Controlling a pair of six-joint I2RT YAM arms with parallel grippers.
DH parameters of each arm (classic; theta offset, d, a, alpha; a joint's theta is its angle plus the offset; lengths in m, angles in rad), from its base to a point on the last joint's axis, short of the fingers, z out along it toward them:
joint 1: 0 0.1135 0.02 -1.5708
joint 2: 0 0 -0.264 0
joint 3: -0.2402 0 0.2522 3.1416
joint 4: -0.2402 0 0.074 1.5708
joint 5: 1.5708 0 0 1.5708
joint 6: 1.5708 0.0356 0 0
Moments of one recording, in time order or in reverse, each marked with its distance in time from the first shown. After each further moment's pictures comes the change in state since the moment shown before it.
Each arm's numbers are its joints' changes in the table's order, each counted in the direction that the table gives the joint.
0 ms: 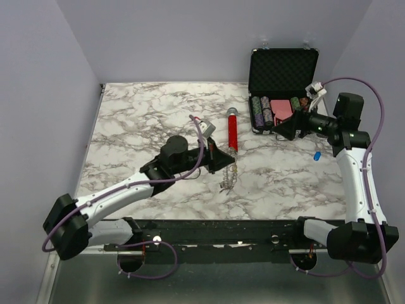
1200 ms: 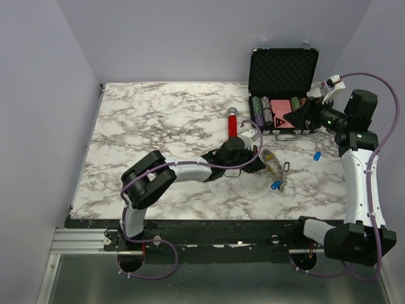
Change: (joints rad) left arm -0.142 0.823 -0.421 0.186 -0.102 -0.087; right arm -0.099 -0.011 -0.041 0.096 0.167 0.187
